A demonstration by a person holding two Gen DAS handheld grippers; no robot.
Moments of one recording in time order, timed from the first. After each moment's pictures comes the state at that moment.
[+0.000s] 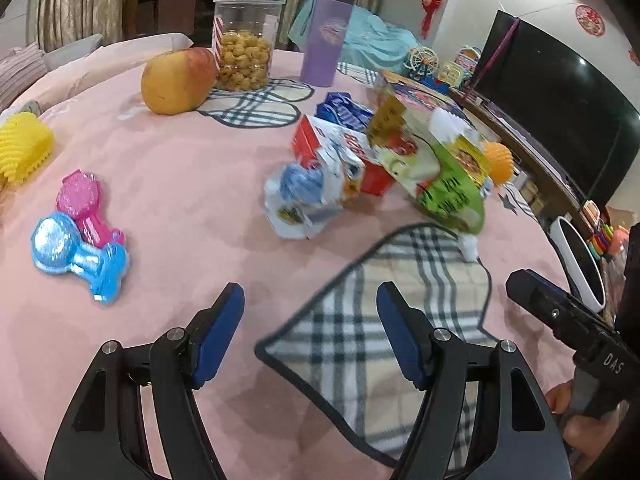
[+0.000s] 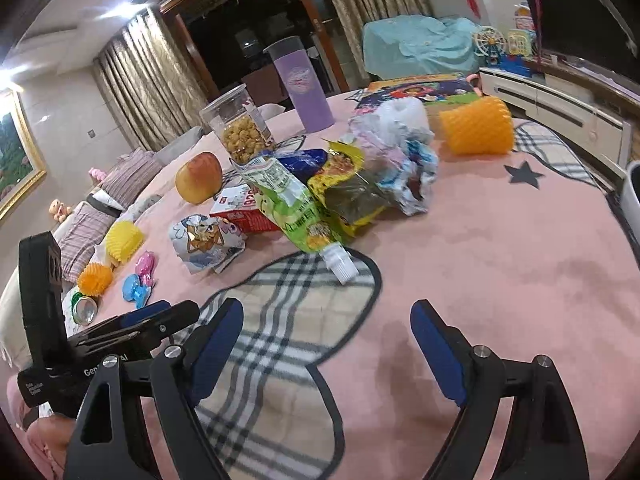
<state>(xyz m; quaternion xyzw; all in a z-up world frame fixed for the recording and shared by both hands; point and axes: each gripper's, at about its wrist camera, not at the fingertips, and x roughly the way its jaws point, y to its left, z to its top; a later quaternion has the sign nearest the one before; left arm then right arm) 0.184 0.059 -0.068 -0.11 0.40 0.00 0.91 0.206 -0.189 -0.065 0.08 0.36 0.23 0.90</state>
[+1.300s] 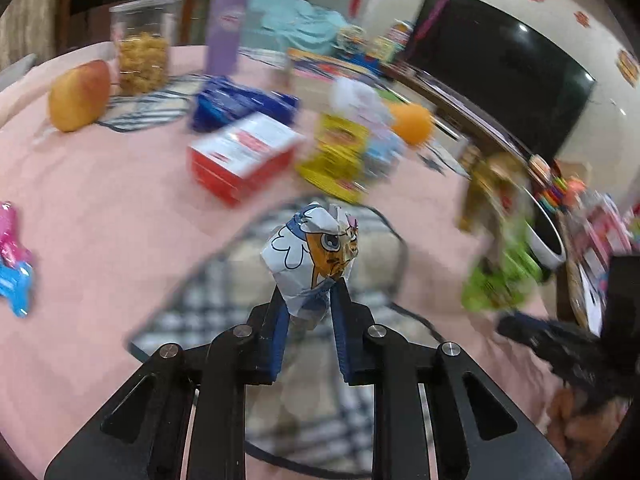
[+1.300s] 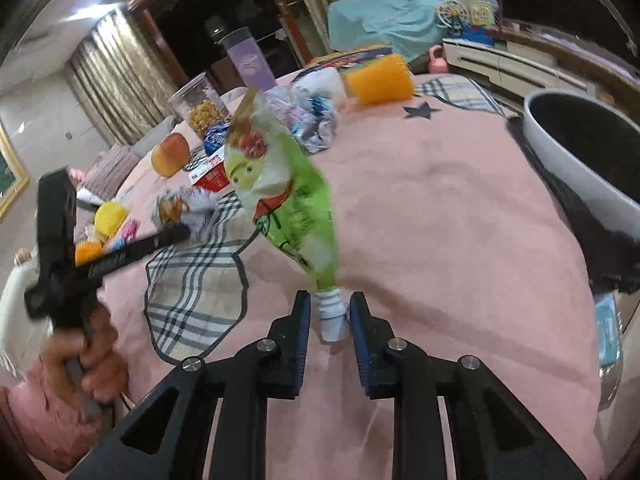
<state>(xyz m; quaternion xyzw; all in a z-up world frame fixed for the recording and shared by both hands) 0.175 -0.009 -0.067 -0.08 0.42 -0.14 0.90 0.152 -0.281 -0.080 0.11 0.42 0.19 0.88</state>
